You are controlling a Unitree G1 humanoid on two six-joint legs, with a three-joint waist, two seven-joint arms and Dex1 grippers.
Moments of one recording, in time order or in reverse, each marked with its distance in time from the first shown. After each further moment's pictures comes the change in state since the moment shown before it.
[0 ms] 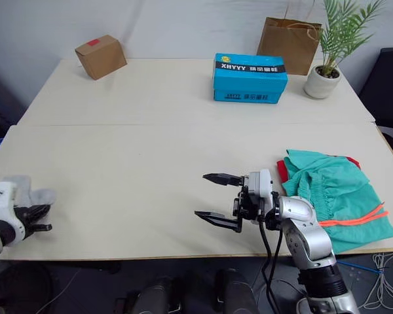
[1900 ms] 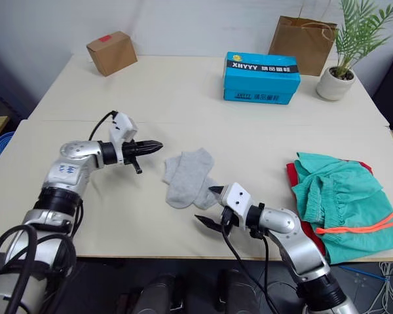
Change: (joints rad) left arm -1.008 -0.331 -0.603 1.018 0.438 -0.857 -0.695; right arm 0.049 -0.021 0.171 -0.079 -0.398 0.142 -0.411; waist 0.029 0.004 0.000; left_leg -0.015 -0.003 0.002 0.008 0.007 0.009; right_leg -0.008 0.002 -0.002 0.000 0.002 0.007
